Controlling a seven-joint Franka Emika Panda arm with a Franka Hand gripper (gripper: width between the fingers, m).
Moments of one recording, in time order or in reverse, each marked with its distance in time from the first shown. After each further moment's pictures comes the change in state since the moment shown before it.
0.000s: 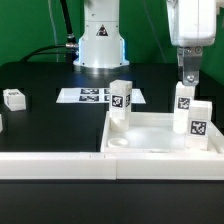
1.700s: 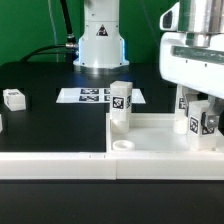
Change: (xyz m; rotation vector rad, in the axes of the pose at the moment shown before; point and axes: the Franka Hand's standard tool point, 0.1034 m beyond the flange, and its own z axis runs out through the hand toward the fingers) arm -0.024 0.017 0.058 -0.050 0.040 -0.243
